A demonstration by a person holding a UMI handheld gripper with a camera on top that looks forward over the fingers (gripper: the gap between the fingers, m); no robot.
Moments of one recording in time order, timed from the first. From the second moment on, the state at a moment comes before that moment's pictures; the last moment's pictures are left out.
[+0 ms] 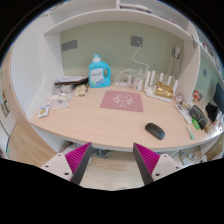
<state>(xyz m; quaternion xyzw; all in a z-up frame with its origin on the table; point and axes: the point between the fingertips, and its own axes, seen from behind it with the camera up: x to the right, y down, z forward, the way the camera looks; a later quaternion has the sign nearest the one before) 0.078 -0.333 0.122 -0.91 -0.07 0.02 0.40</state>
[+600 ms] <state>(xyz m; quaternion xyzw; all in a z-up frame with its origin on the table) 0.291 -0.183 -0.009 -0.91 -0.03 -0.02 0.41</state>
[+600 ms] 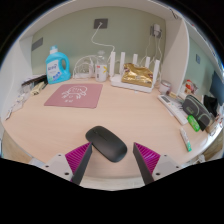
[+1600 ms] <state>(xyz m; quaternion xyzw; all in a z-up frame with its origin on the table) 0.324 -0.046 0.148 -0.86 0.08 -0.12 0.49</state>
